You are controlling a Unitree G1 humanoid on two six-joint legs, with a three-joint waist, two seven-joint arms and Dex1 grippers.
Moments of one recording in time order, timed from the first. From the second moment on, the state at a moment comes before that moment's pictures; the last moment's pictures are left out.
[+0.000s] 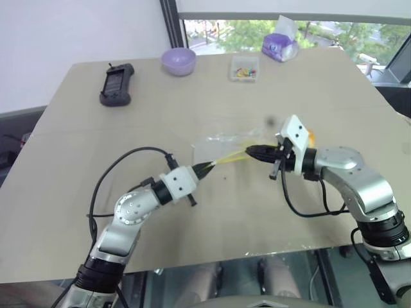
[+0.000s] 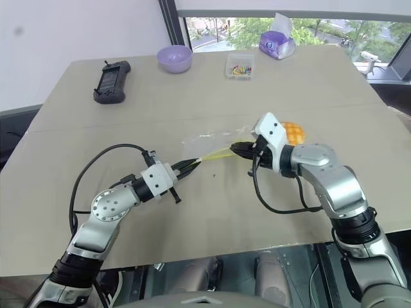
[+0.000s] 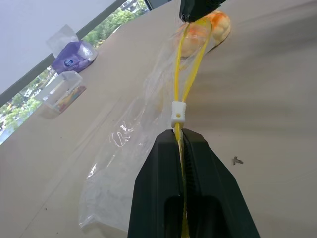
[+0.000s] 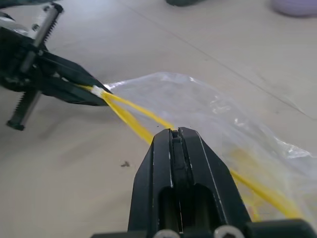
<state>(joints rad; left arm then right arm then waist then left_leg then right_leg) -0.11 0.54 -0.12 -0.16 0.00 -0.21 -0.66 -0.51 -0.55 0.21 -0.32 0.30 0.65 0.79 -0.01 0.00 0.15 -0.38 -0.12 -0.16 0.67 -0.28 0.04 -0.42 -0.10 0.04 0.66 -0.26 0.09</state>
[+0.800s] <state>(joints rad) -0.13 0.53 -0.13 -0.16 0.00 -0.22 -0.67 -0.57 -0.53 0.44 -0.17 -0.14 0.16 0.76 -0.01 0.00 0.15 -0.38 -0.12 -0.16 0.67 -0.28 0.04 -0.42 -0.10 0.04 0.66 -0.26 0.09</state>
